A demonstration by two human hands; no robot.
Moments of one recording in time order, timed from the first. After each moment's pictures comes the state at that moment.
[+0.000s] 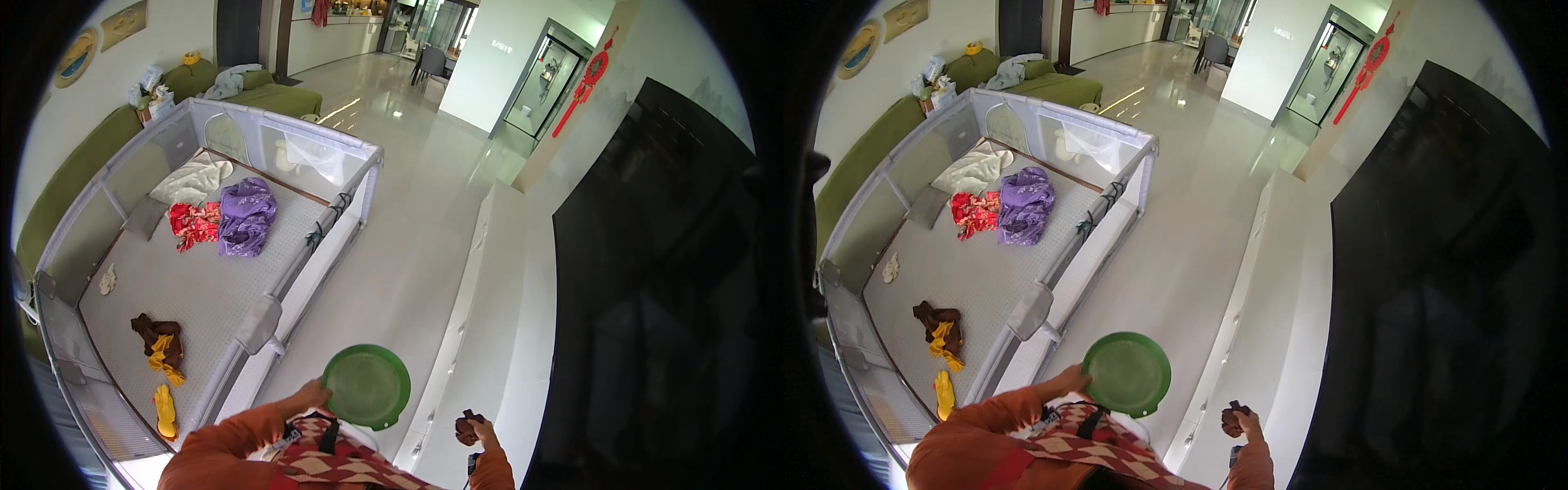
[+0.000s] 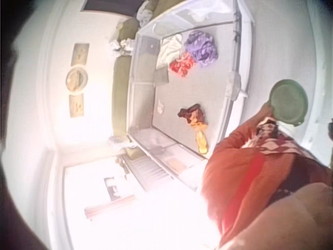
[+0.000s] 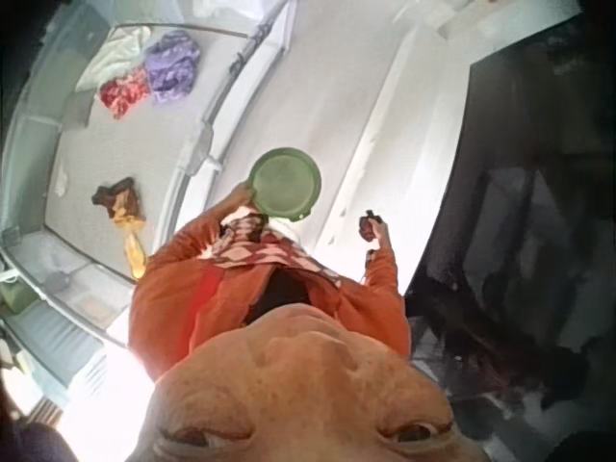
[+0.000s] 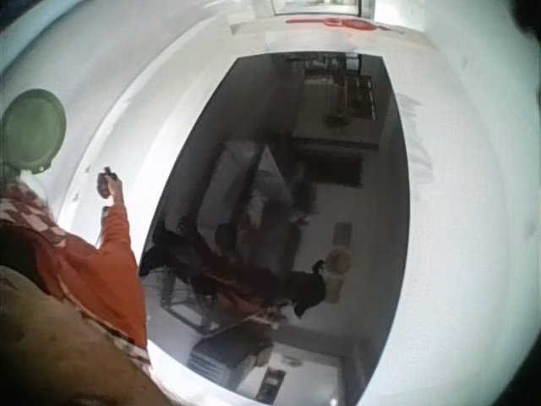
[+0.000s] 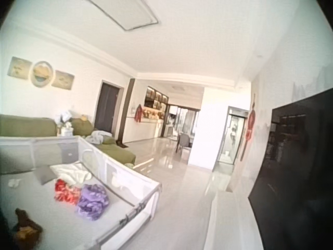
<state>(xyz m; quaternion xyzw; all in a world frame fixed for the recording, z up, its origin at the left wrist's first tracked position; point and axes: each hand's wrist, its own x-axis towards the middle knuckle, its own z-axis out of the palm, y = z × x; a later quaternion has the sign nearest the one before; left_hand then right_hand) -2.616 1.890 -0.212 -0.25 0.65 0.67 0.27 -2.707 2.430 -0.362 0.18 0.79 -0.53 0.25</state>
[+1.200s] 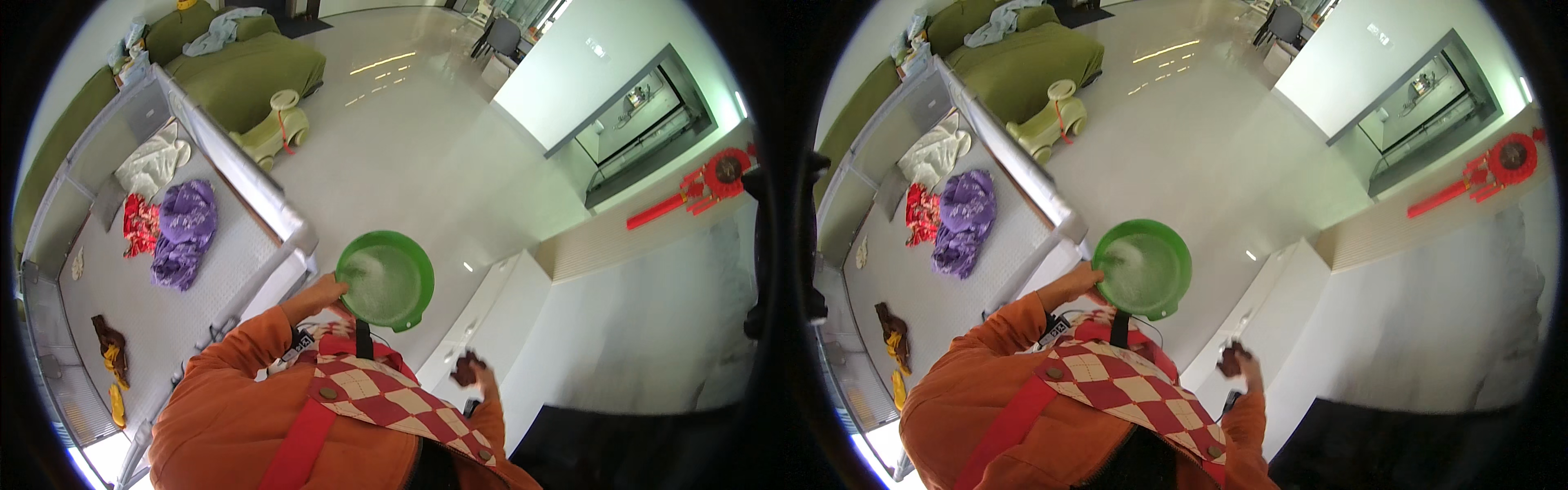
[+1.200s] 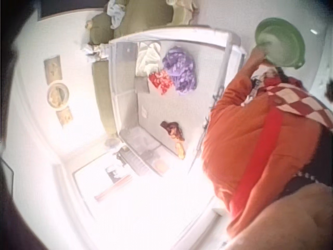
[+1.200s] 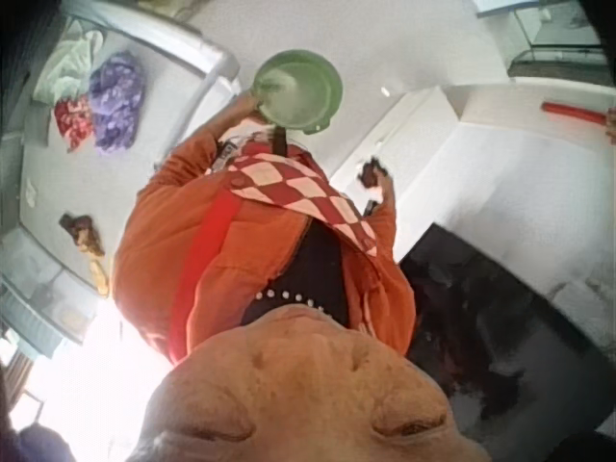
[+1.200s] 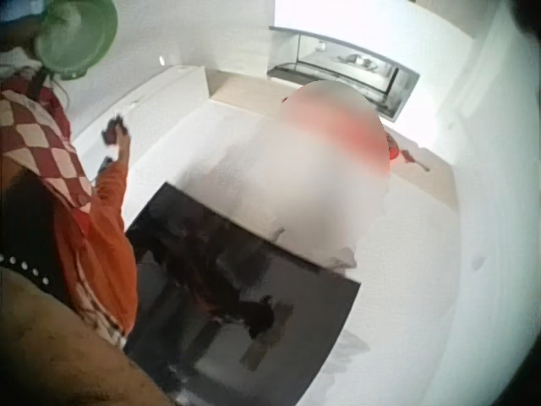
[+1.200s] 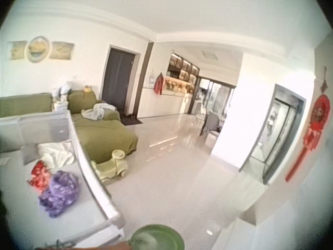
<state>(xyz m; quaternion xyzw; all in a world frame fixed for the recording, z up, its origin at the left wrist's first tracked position) -3.617 1.743 -0.168 -0.29 0.54 0.77 0.15 -3.753 2.234 -0.289 0.11 0.77 -0.55 0.31</state>
